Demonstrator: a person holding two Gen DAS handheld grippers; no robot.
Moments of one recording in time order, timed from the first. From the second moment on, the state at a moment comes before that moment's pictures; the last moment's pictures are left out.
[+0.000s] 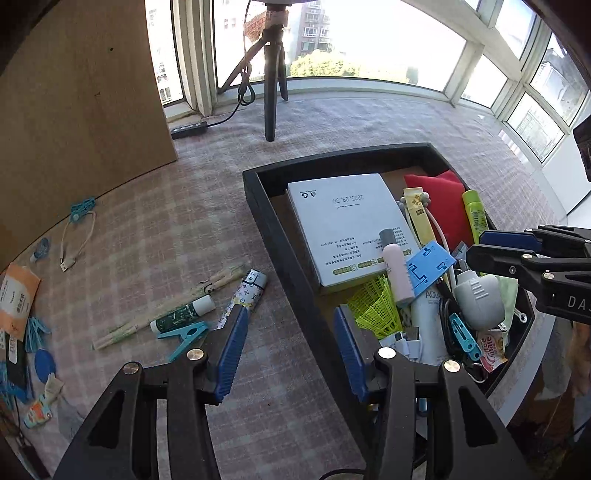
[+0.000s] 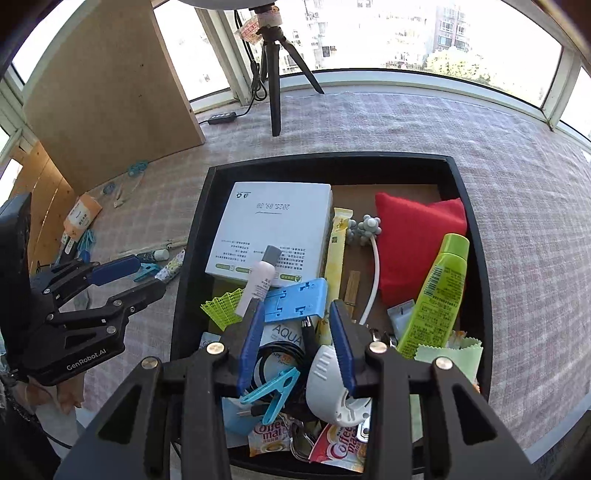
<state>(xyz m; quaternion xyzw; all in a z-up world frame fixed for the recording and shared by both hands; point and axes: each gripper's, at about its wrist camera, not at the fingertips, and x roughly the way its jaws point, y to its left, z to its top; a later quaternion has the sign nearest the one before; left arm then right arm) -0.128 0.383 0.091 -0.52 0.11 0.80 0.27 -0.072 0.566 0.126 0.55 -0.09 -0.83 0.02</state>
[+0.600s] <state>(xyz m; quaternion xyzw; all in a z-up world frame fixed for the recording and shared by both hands) -0.145 0.144 0.055 -0.58 0.03 0.81 0.09 -0.124 0.380 0.113 0.57 -0.01 -0.81 0.15</state>
